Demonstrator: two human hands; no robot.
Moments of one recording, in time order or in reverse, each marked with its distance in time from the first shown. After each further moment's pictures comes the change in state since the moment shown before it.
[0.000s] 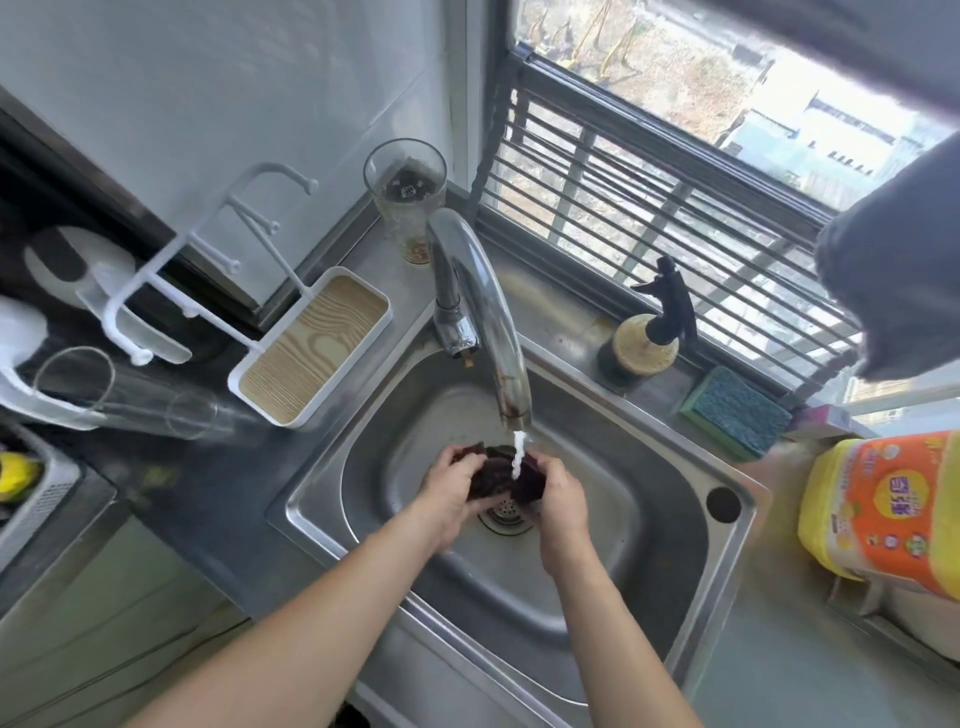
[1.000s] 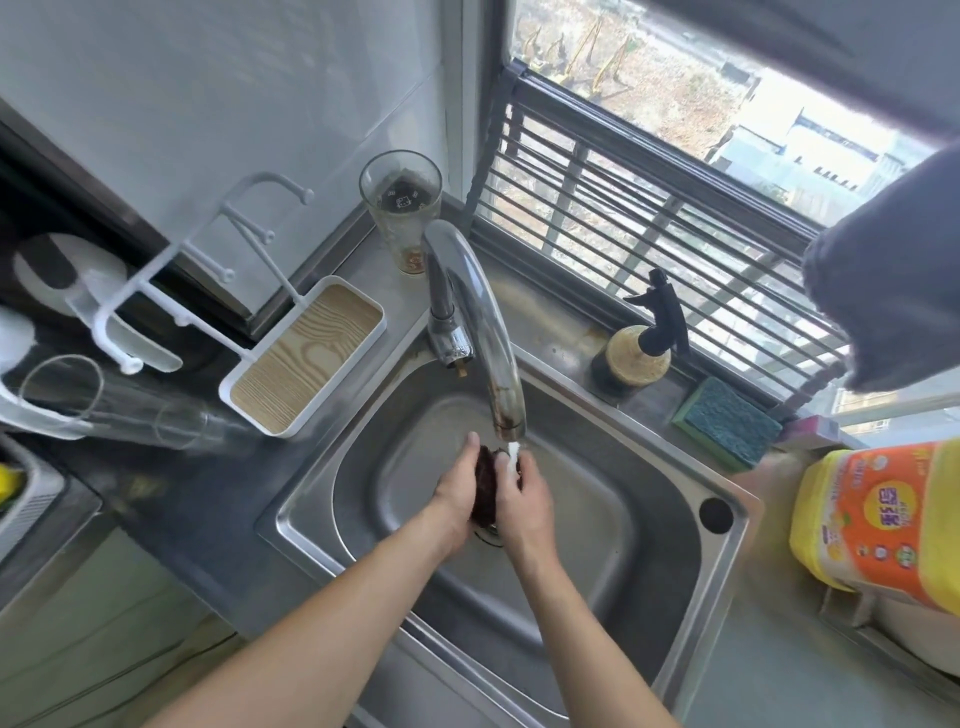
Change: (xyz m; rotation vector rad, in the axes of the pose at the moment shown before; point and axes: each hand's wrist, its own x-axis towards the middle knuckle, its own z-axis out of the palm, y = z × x) left_hand 0.003 -0.001 0.019 0.113 0.001 -0.046; right_hand 0.001 0.016 0.024 -0.449 0.023 -0.306
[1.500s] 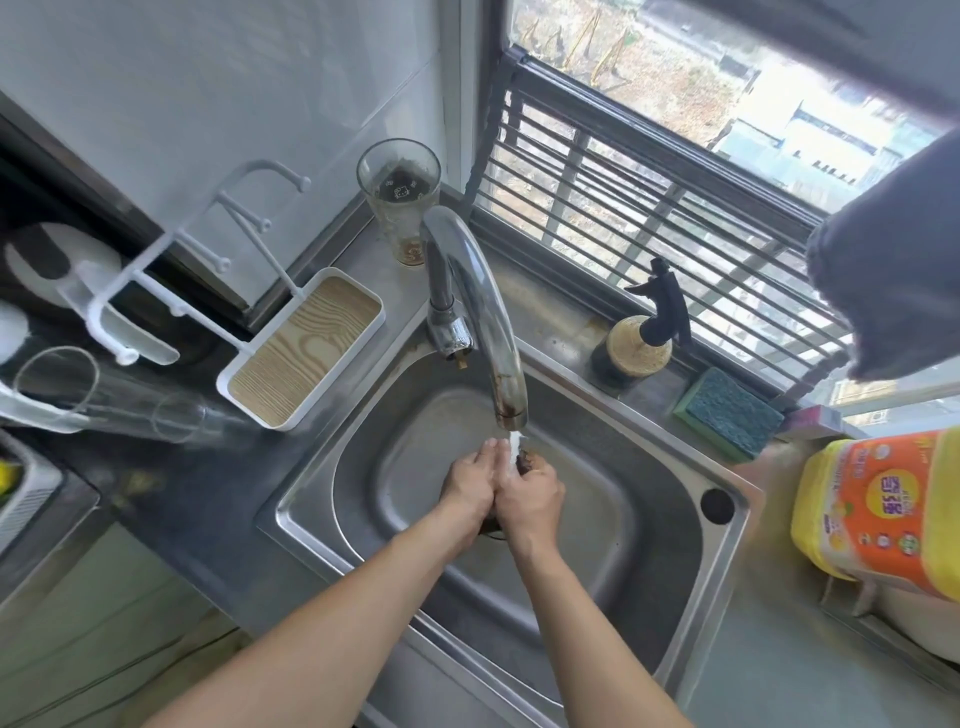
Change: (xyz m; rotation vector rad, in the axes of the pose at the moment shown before) left_hand -0.002 -0.008 0.010 0.154 0.037 0.147; right_hand 0.005 -0.002 0.000 0.029 0.169 0.081
